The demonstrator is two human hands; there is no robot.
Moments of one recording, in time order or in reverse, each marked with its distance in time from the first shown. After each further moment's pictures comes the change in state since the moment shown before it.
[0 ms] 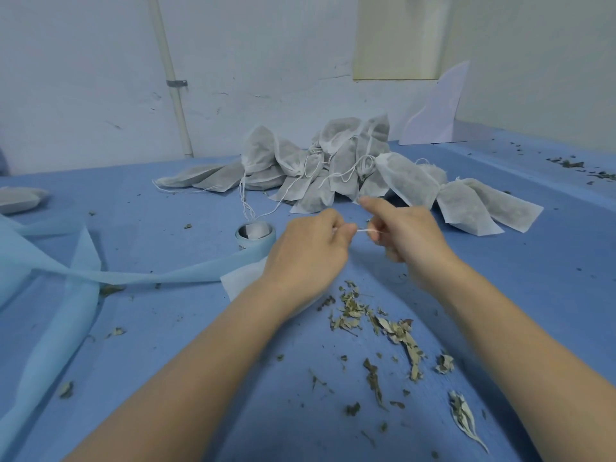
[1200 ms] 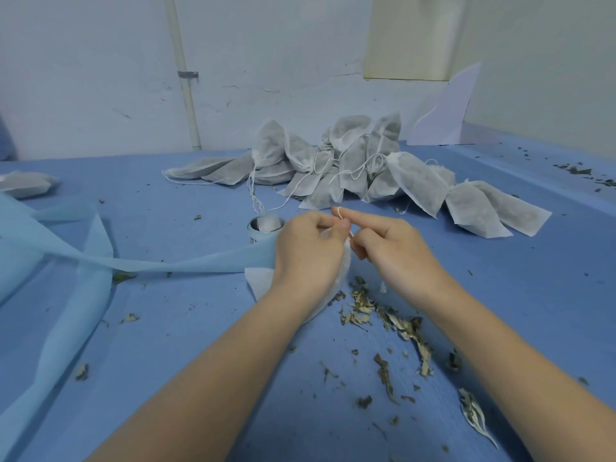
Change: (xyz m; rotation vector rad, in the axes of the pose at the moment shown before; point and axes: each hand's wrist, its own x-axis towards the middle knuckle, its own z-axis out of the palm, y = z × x) left_hand -0.008 -0.003 0.003 -0.357 0.190 -0.265; right_hand -0.021 0.005 0.023 -0.189 -0.143 -0.241
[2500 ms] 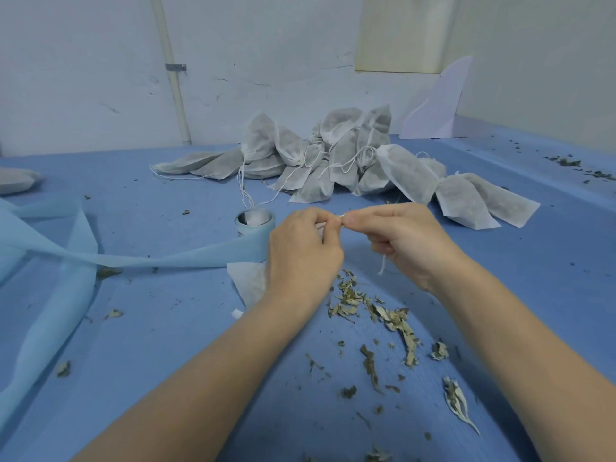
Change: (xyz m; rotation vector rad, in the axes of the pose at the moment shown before) left_hand -0.009 -0.007 0.011 0.217 0.141 0.199; right_hand 0.005 0.006 -0.024 0.322 -0.076 0.157
